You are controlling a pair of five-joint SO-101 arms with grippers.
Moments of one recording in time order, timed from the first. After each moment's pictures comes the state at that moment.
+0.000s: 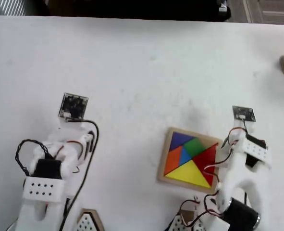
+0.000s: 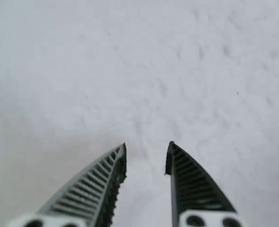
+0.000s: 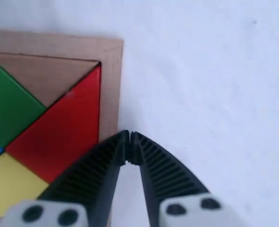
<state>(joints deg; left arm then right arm) -0.8 -65.0 75.0 51.6 -8.5 25.2 -18.2 56.6 53.1 23.3</state>
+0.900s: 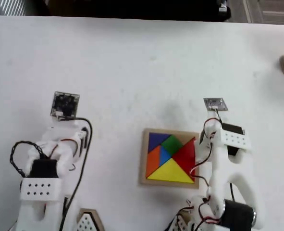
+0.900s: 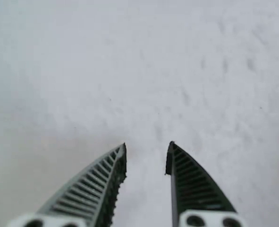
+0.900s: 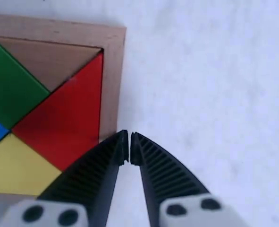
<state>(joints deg) -6.8 -65.4 75.0 49.8 -8.5 10.5 -21.3 54.1 61.3 17.8</state>
